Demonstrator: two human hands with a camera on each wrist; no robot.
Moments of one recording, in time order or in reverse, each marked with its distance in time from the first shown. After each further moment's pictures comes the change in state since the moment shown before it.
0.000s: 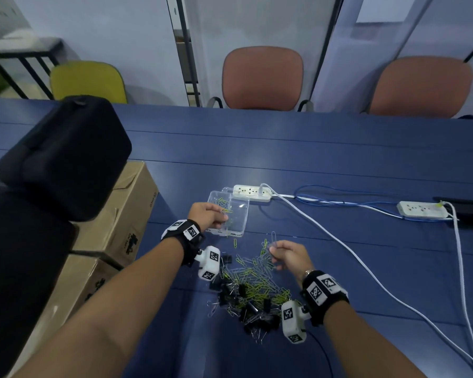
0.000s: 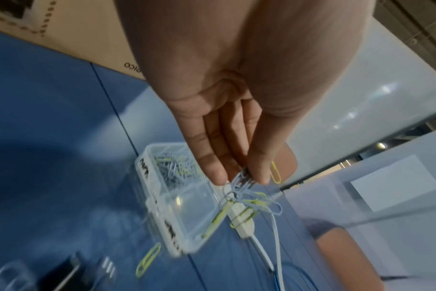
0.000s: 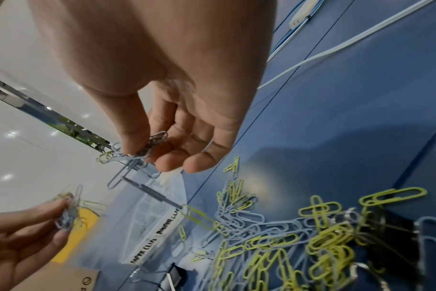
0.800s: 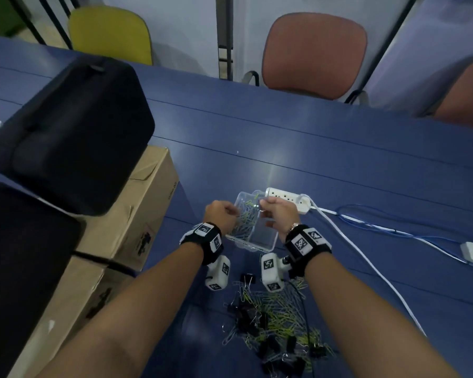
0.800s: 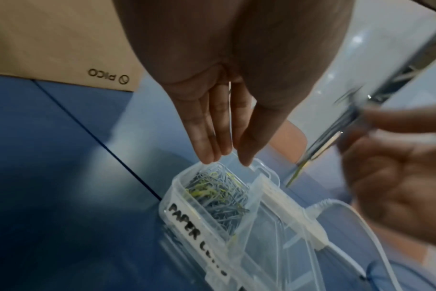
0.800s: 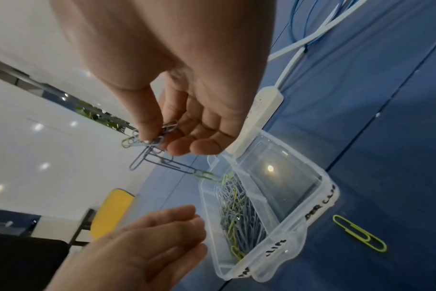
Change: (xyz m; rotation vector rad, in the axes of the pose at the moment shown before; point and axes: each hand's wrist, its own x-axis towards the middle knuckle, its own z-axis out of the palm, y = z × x) left_hand 0.088 -0.026 -0.037 0.460 0.196 0.063; right_hand 0.154 -0.090 0.127 -0.006 -0.012 0.047
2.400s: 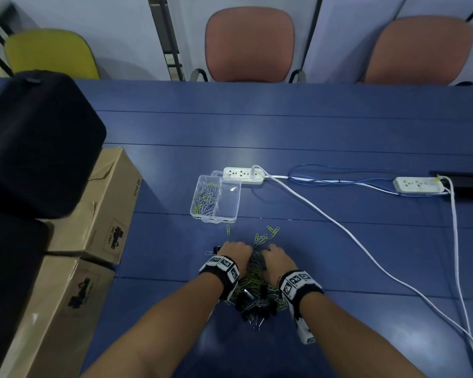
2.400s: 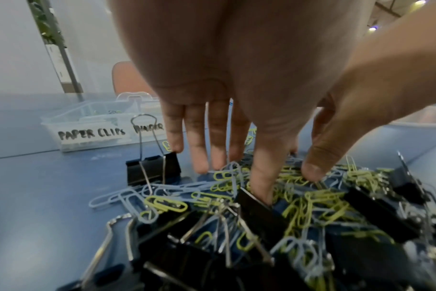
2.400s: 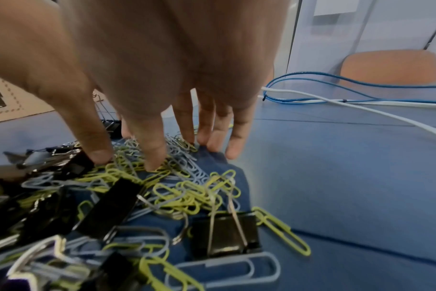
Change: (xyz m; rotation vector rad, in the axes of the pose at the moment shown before) left_hand -0.146 -0.002 0.122 1.113 -0.522 0.602; right_hand -0.128 0.164 -0.109 -1.379 -0.131 -0.152
